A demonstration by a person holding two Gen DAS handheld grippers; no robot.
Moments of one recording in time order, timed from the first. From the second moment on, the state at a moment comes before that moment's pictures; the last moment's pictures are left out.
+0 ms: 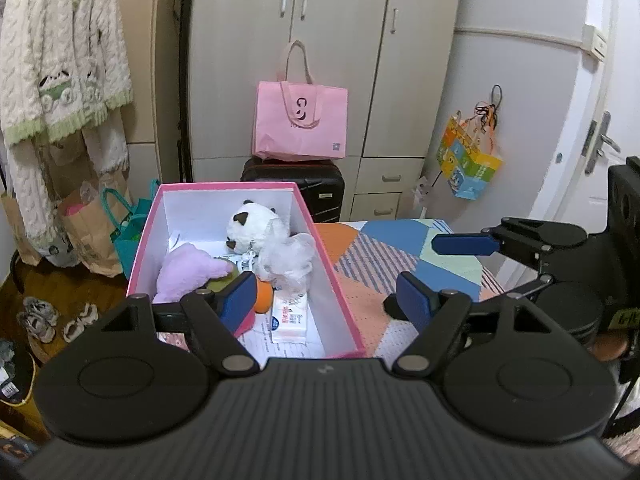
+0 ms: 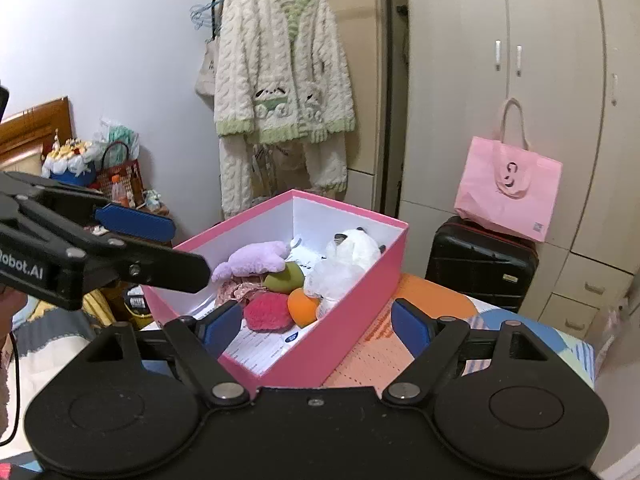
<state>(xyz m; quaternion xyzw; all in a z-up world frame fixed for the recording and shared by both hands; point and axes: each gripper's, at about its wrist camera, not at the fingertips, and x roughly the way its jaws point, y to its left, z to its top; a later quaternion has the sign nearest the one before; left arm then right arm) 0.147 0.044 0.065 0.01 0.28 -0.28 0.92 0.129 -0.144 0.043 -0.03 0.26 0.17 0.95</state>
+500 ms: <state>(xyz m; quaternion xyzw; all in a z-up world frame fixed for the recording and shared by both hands) 0.102 0.032 0.058 0.02 0.27 -0.30 0.92 0.068 -0.161 0.041 -0.04 0.27 0.07 0.96</state>
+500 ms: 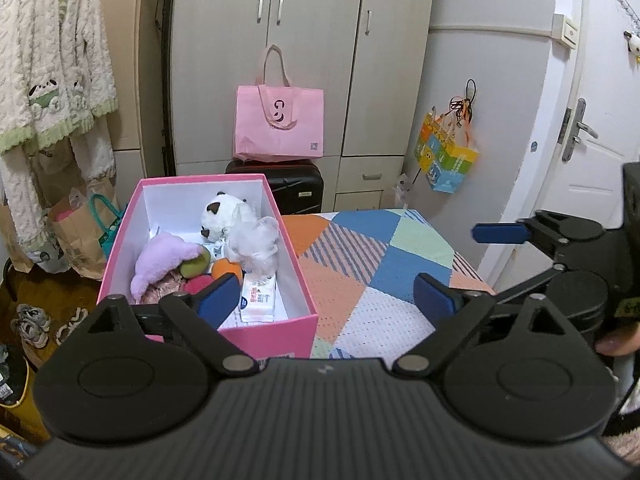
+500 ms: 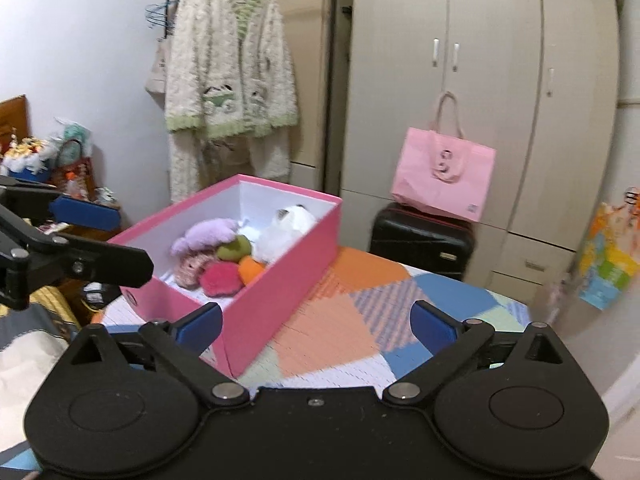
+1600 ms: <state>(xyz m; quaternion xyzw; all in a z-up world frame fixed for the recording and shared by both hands) 0.069 0.003 0.017 0.05 0.23 -0.16 0.96 0.003 -0.164 0.023 -0.02 0.21 -0.07 0.97</state>
